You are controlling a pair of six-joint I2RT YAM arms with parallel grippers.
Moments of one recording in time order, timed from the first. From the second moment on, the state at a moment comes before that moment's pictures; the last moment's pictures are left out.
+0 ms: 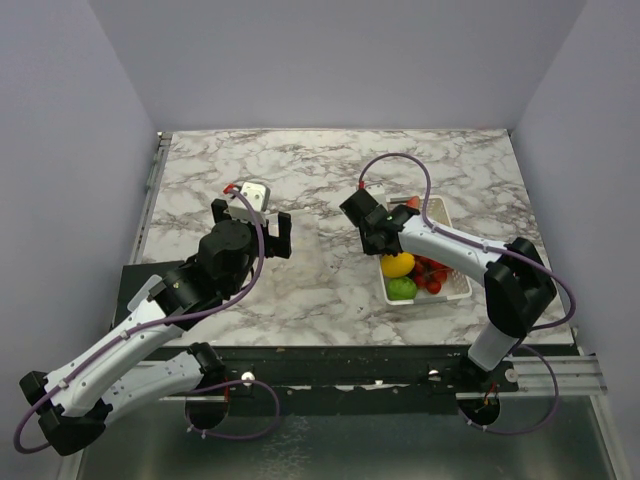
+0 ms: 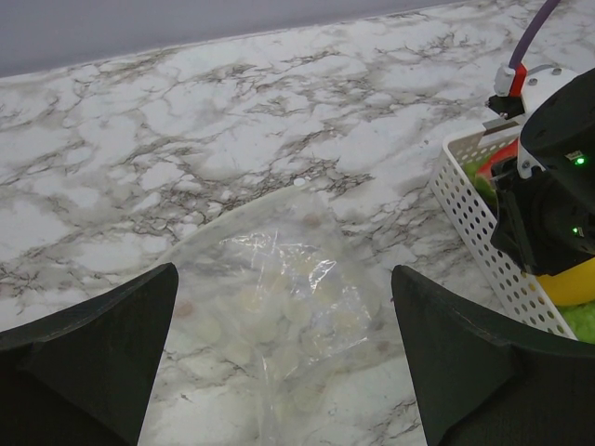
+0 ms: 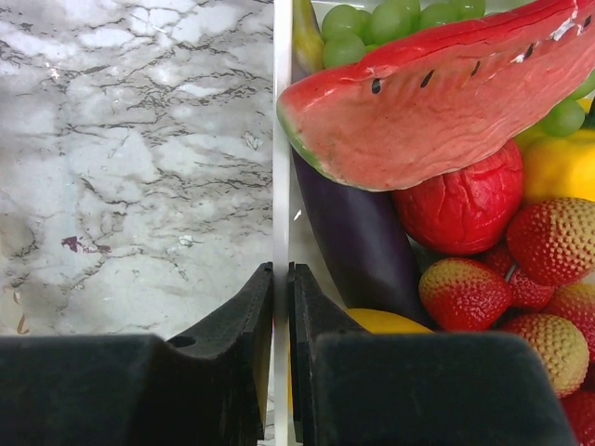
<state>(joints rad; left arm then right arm) -0.86 0.81 0.93 -0.39 -0.56 -0.18 0.76 1.70 1.24 -0.67 0.47 0.48</state>
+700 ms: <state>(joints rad) -0.86 0.83 0.93 -0.39 -0.56 -0.18 0.68 1.70 1.23 -0.59 0.45 0.33</state>
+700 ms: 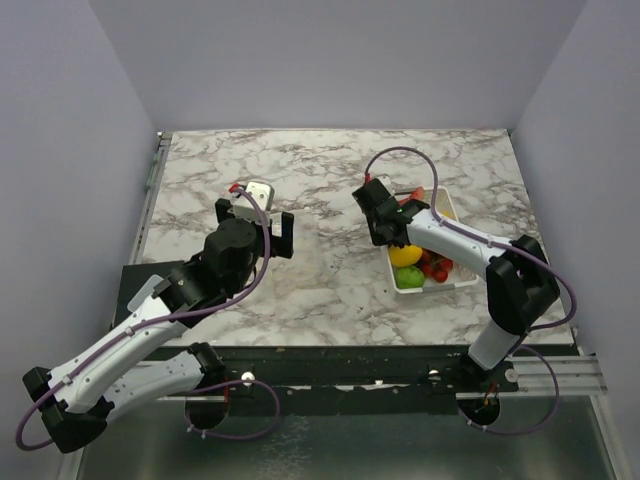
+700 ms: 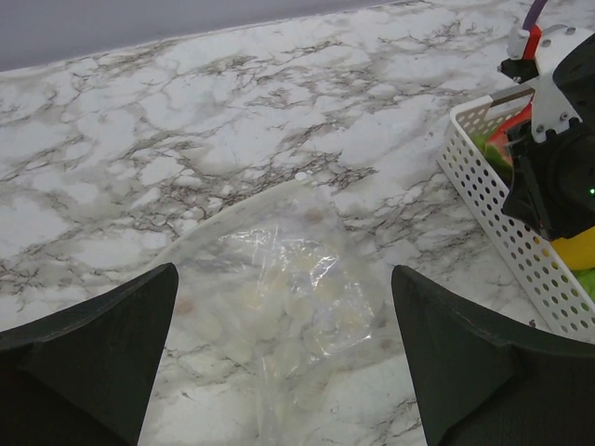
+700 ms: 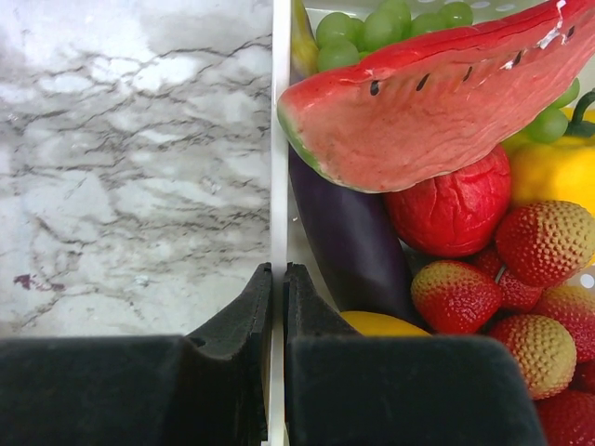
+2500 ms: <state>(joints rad) -0.83 0.76 0.93 -0.39 -0.66 -0.20 0.78 1.74 1.53 -0.57 -0.06 0.40</state>
